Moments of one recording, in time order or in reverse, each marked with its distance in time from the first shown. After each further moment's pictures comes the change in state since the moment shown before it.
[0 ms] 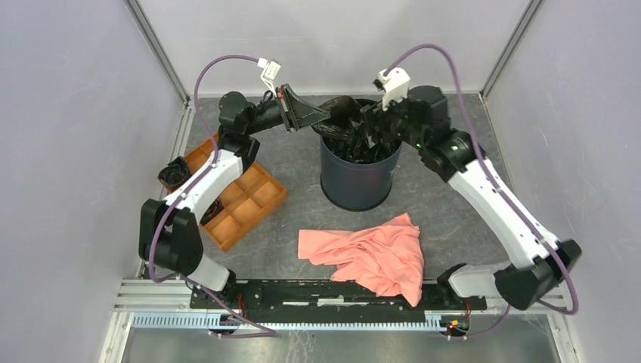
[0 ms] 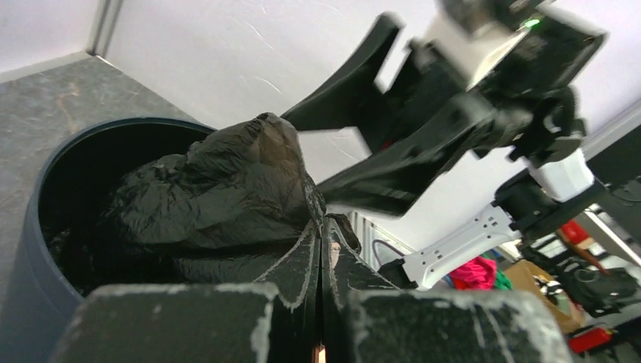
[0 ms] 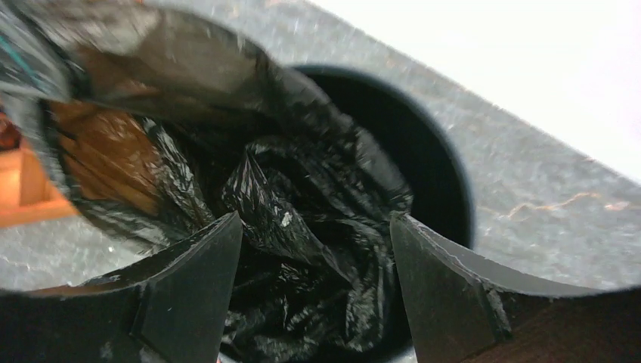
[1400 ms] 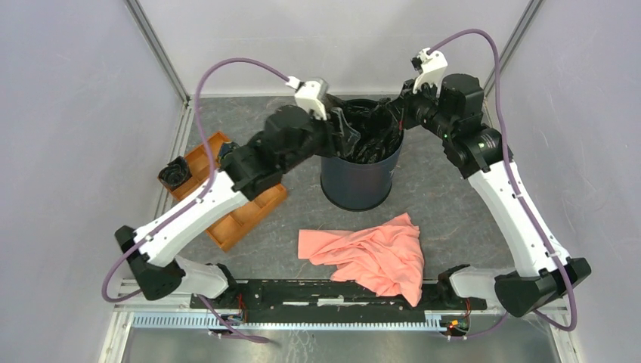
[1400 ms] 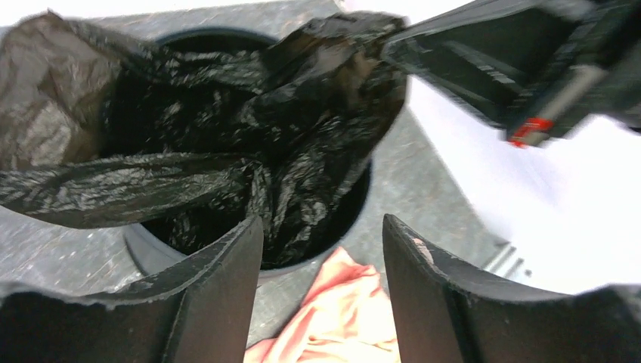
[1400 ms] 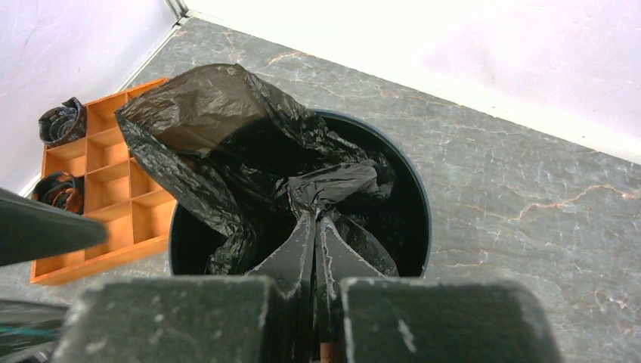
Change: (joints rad) left arm -0.531 -0.169 0.333 -1.038 -1.085 0.363; right arm -0.154 0.000 0.055 0.003 -0.130 0.146
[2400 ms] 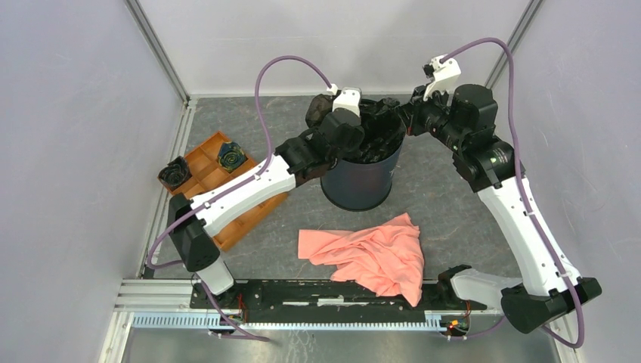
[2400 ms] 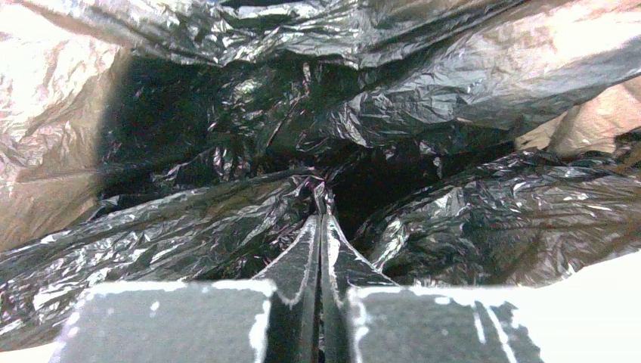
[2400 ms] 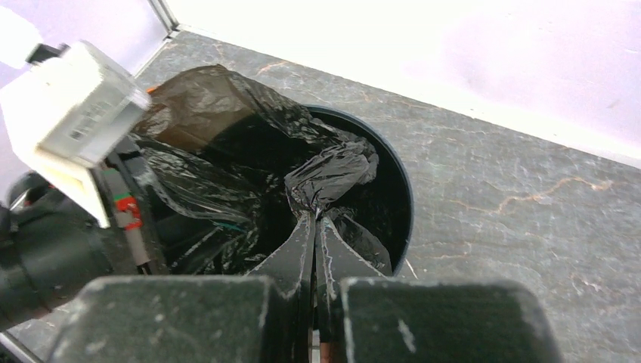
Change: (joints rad) left arm -0.076 0.333 0.105 -0.041 -0.323 0.071; right arm -0.005 -0.111 -0.073 0.008 0.032 0.002
